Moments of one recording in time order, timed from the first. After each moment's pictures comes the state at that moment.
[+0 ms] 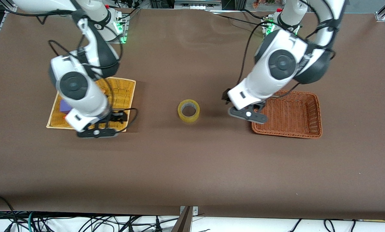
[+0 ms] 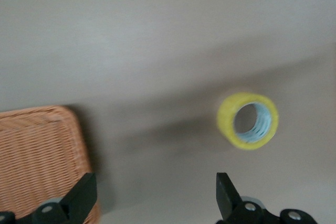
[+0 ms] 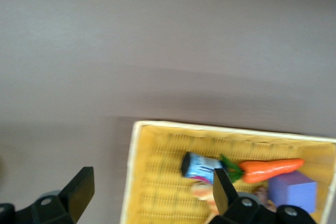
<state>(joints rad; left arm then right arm) -0.48 0.43 -0.05 -1.49 -0.13 1.91 -0.27 -0.09 0.48 0.48 -1.49 -0.33 1.85 0.38</state>
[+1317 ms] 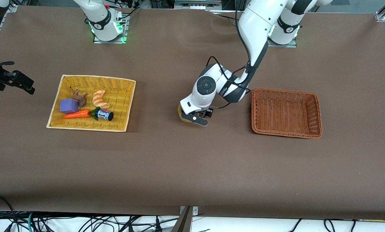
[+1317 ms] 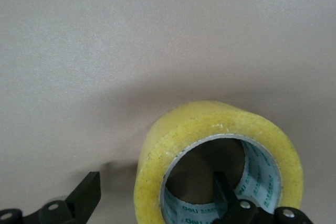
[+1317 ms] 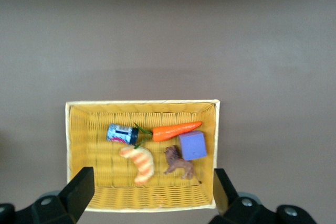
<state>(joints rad) -0.71 0.82 -0.04 -1.49 -0.13 2.33 -0.34 -0.10 0.04 0.09 -1.59 -0.08 1.71 0.02</state>
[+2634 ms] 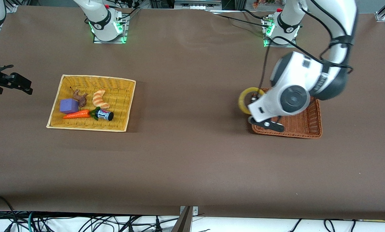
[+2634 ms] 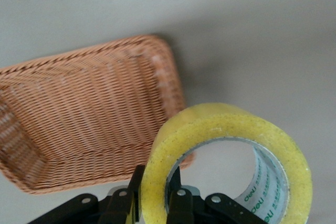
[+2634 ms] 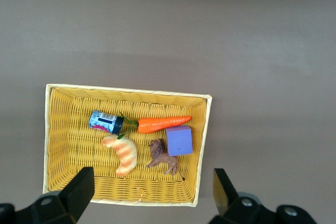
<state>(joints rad) -0.31 0.47 0.01 -1.49 -0.04 1.56 0.01 -0.10 0.07 0.05 -1.61 -0.08 1.71 -0.07</state>
